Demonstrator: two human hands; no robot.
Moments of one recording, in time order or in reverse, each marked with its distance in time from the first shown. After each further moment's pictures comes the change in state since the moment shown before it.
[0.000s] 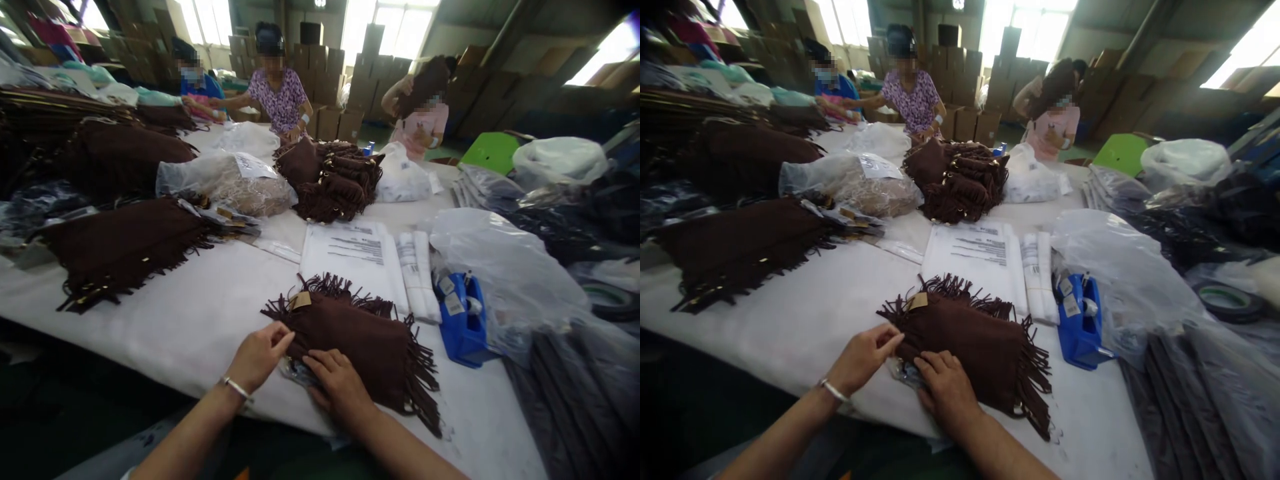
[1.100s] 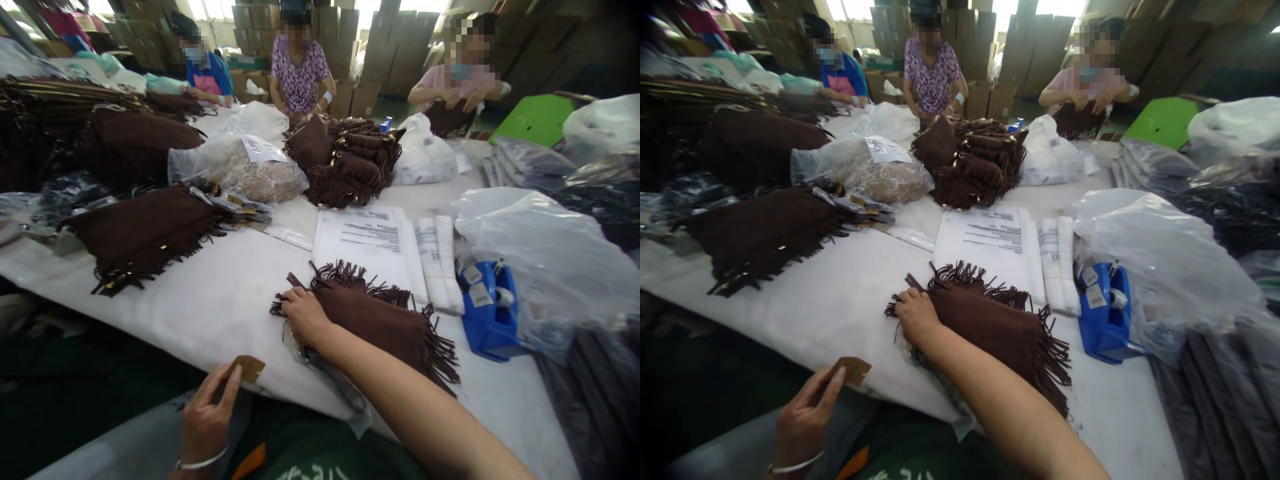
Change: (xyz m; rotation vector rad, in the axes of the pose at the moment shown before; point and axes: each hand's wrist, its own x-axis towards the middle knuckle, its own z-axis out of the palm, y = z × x) left_hand -0.107 -0.086 0.001 -0.001 0.792 -0.111; right_hand 0.143 -0.022 0.002 -0.112 0.025 -0.172
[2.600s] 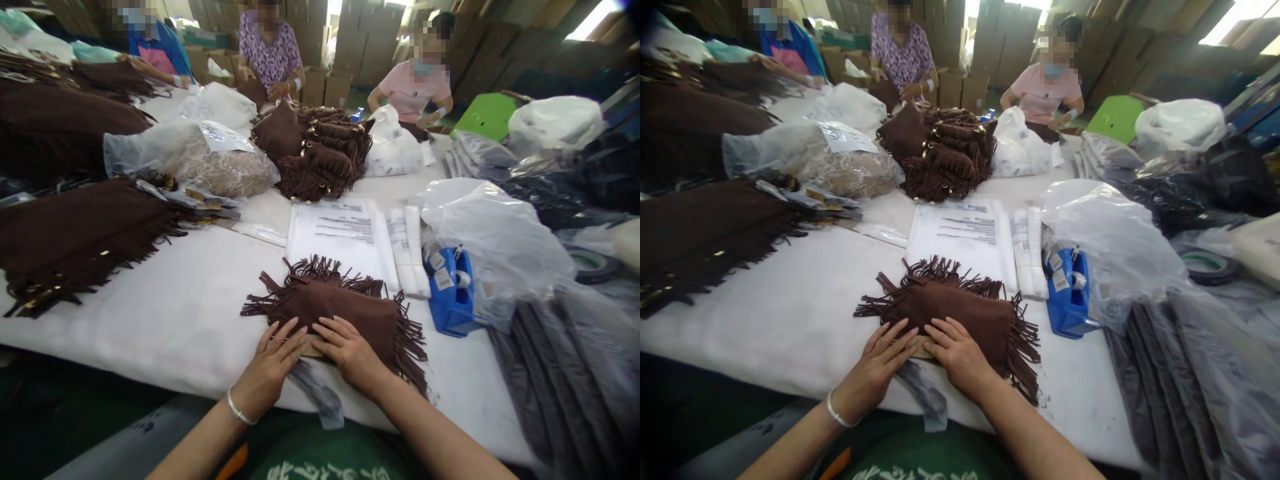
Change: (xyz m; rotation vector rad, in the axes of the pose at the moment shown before) left_hand 0.026 0.063 0.095 0.330 -0.595 1.159; right_hand -0.157 0.051 -0.028 -0.032 0.027 -0.038
